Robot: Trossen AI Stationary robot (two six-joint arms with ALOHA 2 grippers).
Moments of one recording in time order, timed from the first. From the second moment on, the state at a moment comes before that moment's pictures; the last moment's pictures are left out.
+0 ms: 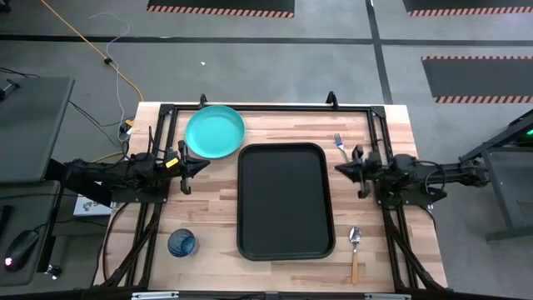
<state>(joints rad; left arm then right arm) -0.05 0.01 0.01 0.05 -0.27 -0.05 0.05 0.13 0.01 0.31 0.13 0.23</state>
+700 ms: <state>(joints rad) -0.05 0.01 0.01 0.05 -0.27 -0.05 -0.05 0.47 0.34 -0.19 0.62 0.33</state>
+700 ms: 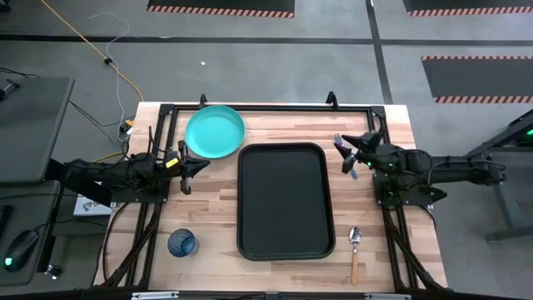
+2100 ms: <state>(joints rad) -0.05 0.01 0.01 0.05 -0.27 -0.05 -0.55 0.82 0.36 -0.41 0.37 0.49</state>
